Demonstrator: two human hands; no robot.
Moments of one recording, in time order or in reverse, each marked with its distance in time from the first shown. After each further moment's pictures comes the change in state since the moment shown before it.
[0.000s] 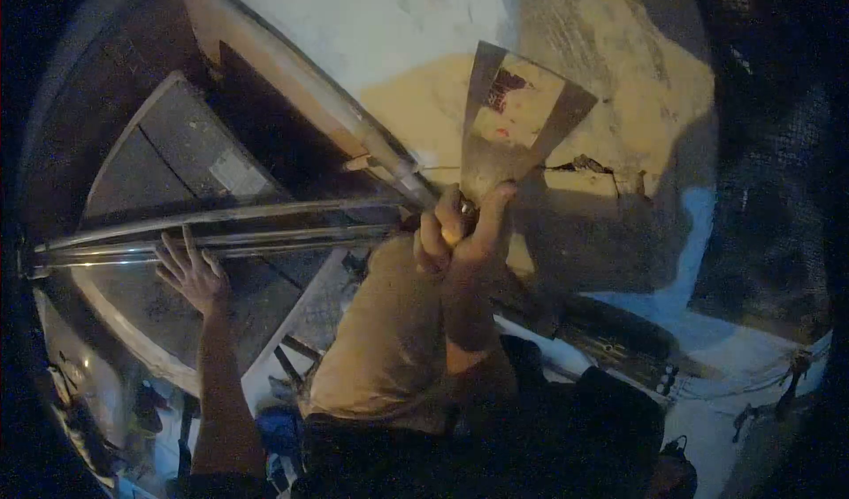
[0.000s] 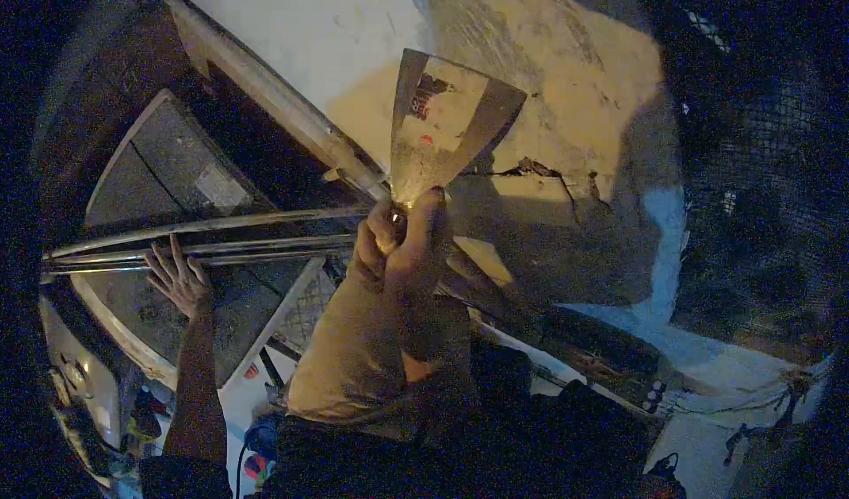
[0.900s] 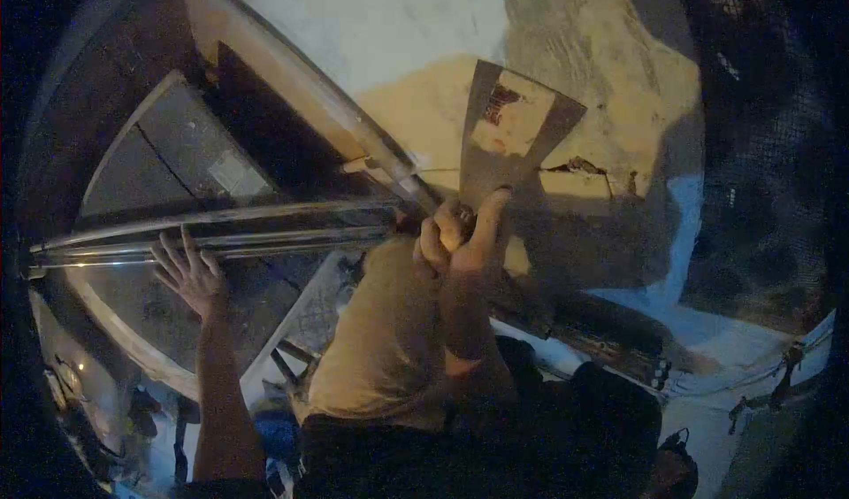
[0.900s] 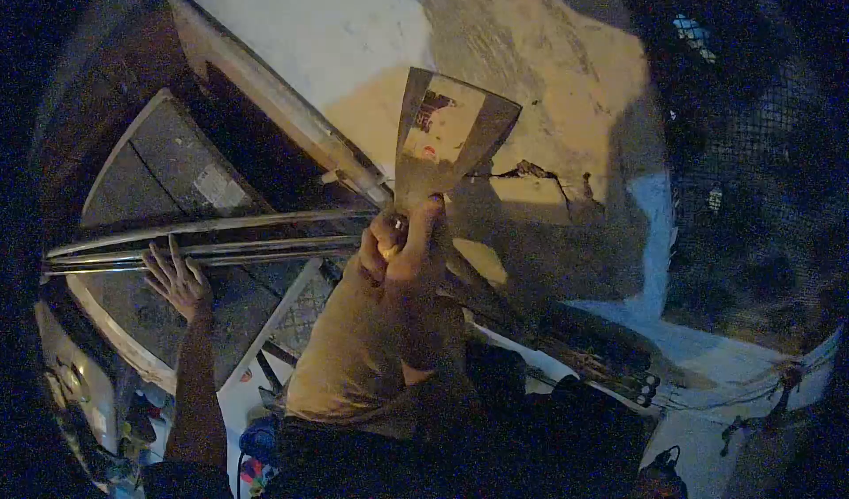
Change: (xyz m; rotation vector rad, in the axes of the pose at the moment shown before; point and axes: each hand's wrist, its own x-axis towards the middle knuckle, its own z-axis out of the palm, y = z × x) left_hand 0.000 -0.001 0.007 -0.029 0.037 0.003; right_hand -0.003 0.002 0.001 -0.099 0.047 0.006
